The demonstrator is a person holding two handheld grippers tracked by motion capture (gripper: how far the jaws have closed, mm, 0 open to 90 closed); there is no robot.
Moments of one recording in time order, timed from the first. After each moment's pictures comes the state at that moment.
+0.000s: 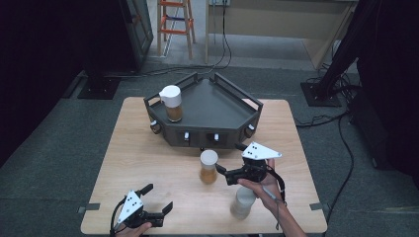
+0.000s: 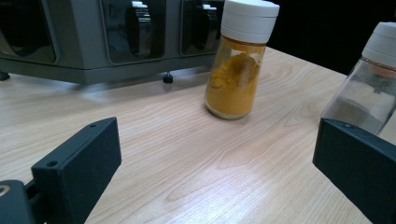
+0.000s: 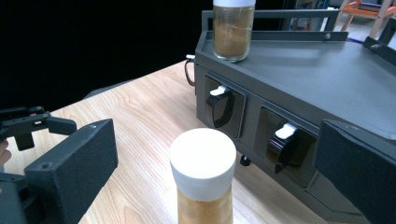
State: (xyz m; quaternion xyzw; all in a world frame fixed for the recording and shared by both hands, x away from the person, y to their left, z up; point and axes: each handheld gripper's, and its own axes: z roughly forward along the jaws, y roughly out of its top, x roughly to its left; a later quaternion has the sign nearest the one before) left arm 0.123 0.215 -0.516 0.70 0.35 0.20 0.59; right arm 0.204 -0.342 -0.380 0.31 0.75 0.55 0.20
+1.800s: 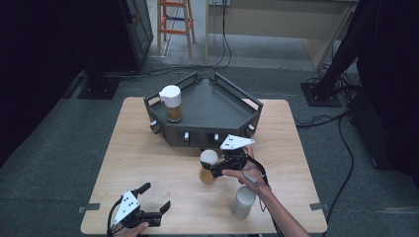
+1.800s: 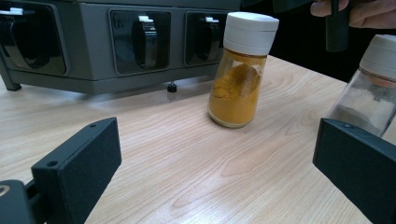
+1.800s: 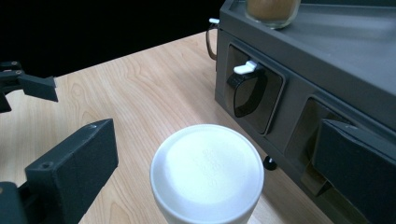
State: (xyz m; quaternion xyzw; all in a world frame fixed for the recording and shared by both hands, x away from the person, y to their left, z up) left arm 0.120 0.219 -0.513 0.70 0.35 0.21 0.59; right arm 0.276 -0.317 -0.403 0.26 0.80 0.52 0.14
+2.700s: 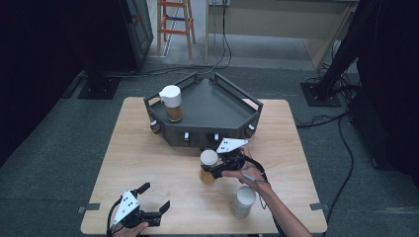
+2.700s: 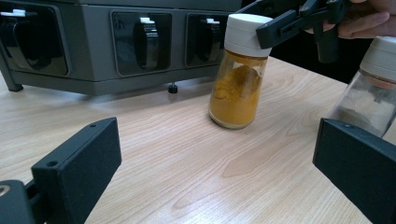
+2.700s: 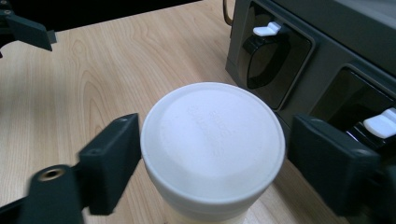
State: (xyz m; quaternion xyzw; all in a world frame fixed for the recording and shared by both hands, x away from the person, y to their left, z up) left arm 0.119 0.220 -0.513 0.69 0.35 0.21 0.59; right arm 0.294 -0.310 -0.404 0.22 0.84 0.47 0.13
